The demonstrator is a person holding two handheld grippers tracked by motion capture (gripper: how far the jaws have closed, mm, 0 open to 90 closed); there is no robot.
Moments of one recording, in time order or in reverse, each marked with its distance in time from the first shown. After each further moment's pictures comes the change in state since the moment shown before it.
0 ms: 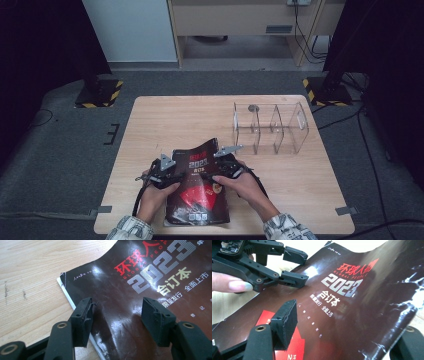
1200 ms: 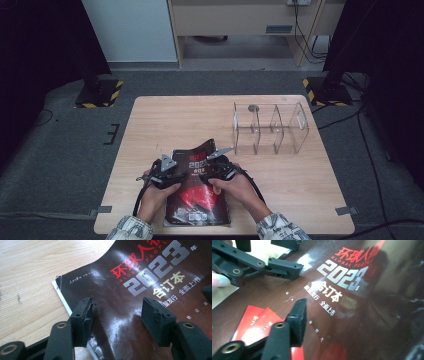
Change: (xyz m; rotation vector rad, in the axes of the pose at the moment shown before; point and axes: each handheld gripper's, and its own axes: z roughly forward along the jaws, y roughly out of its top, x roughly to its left) left arm -0.002 -0.001 0.002 -0.020 -0.017 0.013; right arm 0.007 -0.001 0.020 0.100 -0.072 0.002
